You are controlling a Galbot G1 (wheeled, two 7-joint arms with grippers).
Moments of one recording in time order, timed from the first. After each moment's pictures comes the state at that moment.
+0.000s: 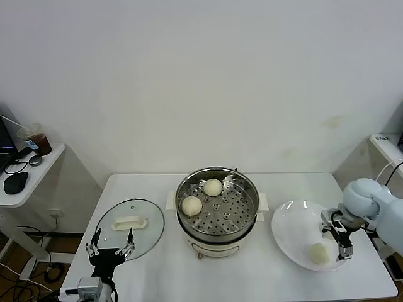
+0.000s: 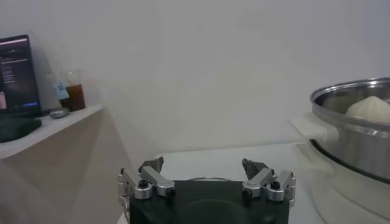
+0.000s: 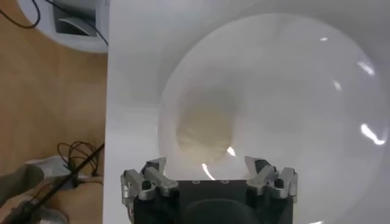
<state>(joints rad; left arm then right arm) 1.66 -1.56 -0.65 -2.18 0.08 0.22 0.00 -0.34 0.45 -0.47 1.49 -0.36 -0.21 -1.39</state>
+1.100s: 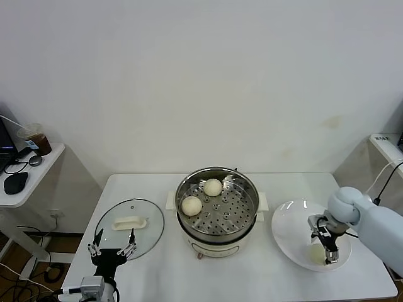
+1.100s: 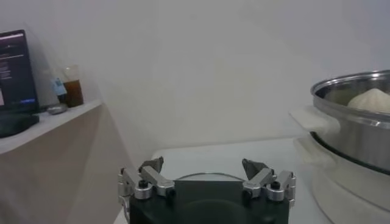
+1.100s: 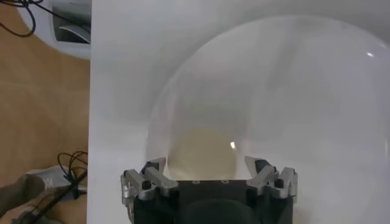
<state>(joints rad) 1.65 -1.57 -0.65 -2.16 0.08 0.22 0.00 -0.38 0.56 -0.45 1.40 -0.42 -0.19 -1.39</state>
